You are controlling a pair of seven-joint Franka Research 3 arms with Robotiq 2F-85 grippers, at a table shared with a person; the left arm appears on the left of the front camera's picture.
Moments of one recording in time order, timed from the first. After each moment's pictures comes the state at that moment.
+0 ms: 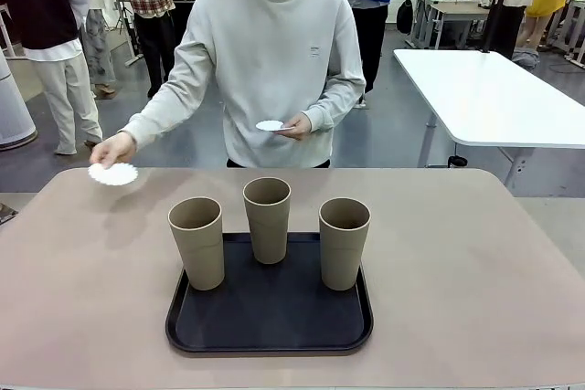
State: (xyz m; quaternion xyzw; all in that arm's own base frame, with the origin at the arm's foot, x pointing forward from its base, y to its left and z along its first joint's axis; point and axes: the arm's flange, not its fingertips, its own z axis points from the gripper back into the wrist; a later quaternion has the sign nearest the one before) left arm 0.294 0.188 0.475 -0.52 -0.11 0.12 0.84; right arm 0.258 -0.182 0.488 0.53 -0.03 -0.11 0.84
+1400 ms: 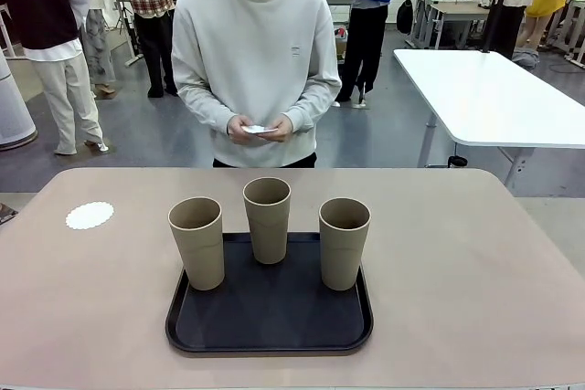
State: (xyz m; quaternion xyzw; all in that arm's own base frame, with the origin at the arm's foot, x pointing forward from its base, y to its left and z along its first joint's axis) left arm 0.294 0.188 0.475 -0.52 -0.11 0.12 0.84; right arm 0.258 -0.182 0.488 0.53 -0.03 -0.11 0.84
